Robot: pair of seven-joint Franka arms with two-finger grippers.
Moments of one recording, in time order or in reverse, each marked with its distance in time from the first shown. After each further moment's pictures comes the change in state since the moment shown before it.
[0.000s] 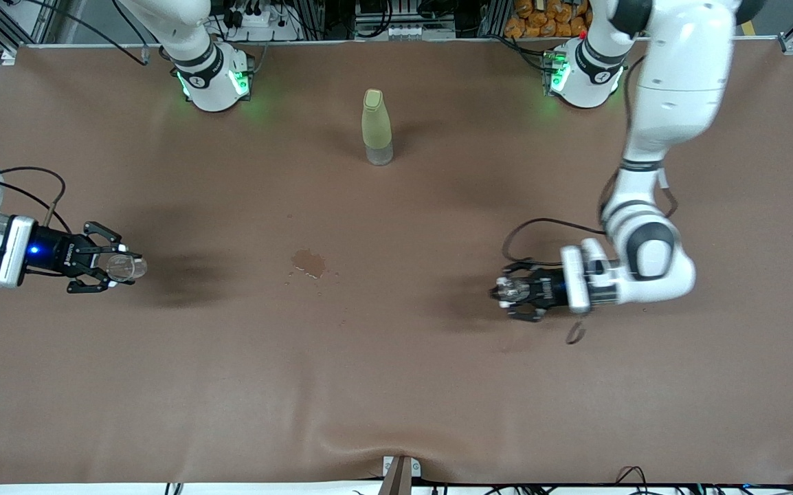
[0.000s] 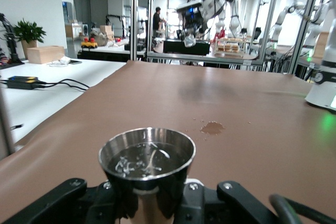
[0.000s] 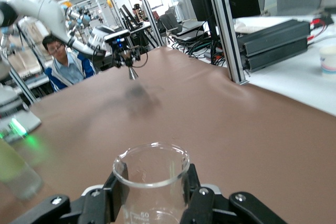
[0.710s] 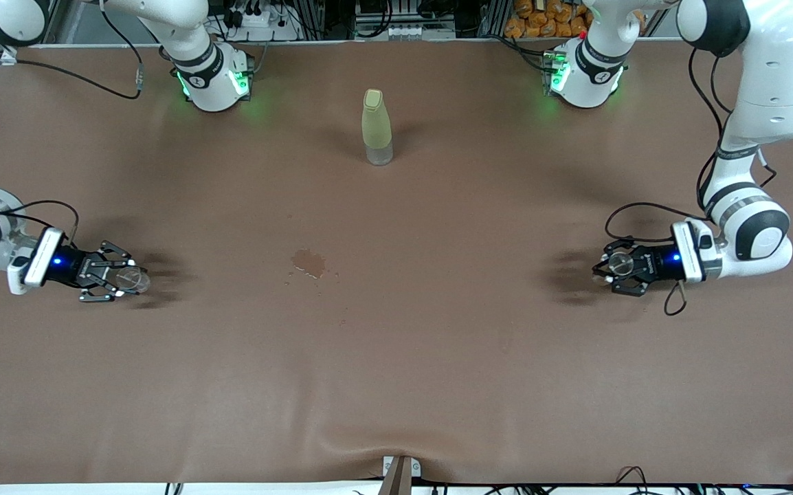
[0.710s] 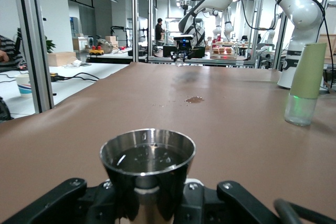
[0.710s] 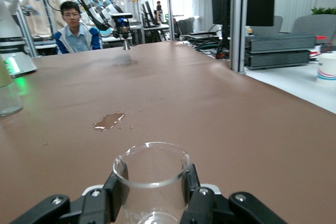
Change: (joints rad) left arm 0.362 0.000 -0.005 -0.128 0.247 -0.210 0.241; right arm -0.091 0.314 0.001 0.145 -0.061 -0.048 -0.385
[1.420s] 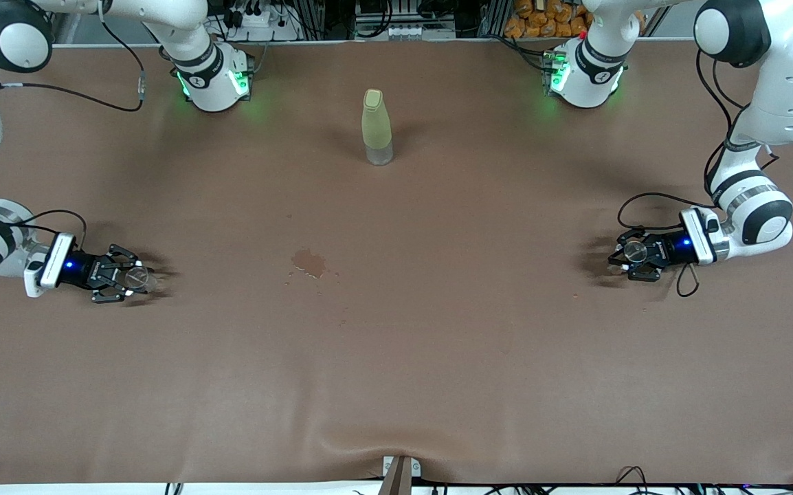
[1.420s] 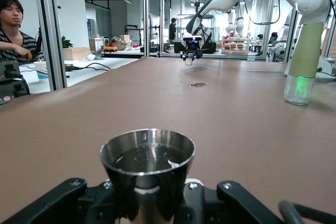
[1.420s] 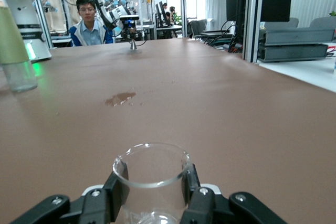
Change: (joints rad) left arm 0.101 0.060 -0.001 -0.050 0.024 -0.001 0.119; right arm -0.035 0.140 -0.001 0.116 -0.075 -0.026 -0.074
